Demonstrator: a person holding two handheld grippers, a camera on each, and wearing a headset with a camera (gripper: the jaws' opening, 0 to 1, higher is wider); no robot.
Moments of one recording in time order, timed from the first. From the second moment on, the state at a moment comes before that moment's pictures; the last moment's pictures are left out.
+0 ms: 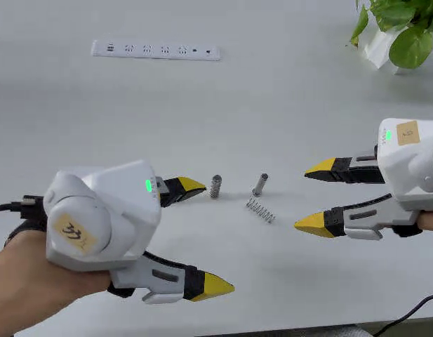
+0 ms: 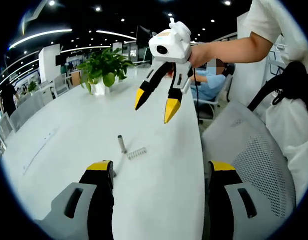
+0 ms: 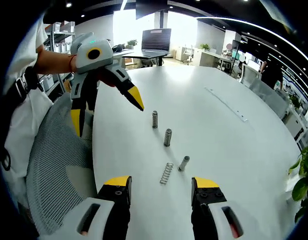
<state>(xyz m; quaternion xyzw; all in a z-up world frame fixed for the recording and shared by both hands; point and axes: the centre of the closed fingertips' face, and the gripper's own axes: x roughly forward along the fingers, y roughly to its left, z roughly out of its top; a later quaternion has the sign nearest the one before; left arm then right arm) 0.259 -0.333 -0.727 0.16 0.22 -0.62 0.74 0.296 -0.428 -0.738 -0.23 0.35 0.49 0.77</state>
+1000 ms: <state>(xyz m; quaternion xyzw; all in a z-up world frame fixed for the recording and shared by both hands) 0.283 -0.383 -0.785 0.32 0.29 -0.60 0.67 0.245 -0.483 -0.772 -0.14 0.33 0.45 0.82</state>
